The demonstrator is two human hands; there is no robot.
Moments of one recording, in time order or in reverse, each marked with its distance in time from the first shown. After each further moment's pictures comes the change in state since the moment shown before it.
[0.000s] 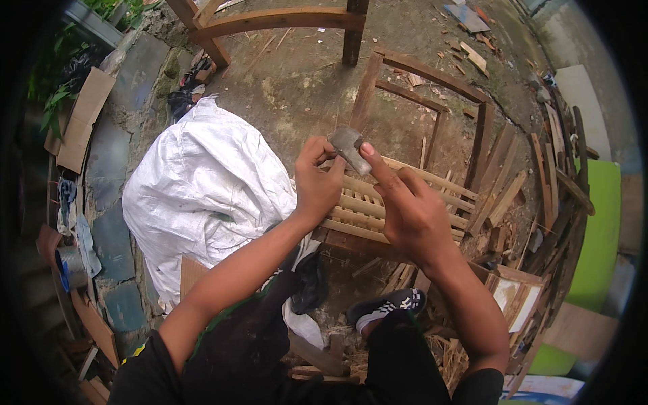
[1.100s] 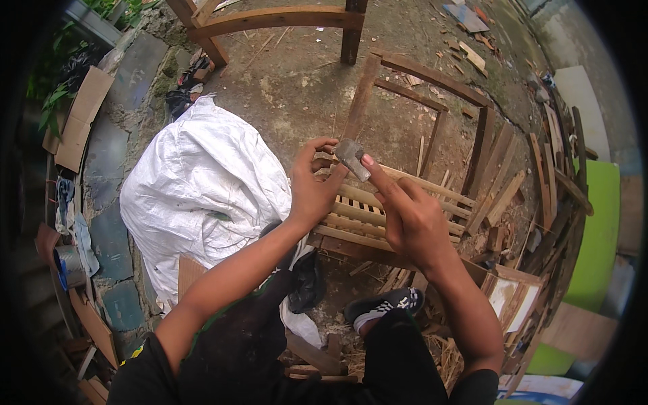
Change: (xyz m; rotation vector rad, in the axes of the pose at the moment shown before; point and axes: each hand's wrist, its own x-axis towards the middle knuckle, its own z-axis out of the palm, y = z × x) left_hand -0.012 0.014 -0.009 -0.007 -0.065 -0.230; right_hand -0.017 0.009 0.000 0.001 -0.096 0.074
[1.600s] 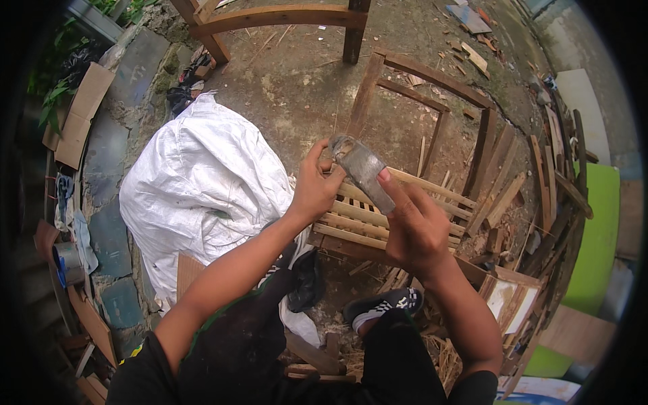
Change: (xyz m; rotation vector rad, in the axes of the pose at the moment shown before) left_hand 0.005 -0.004 -0.007 -0.124 -0.209 -0.171; right_hand -0.001 -0.009 -0.002 0.009 0.171 -0.133
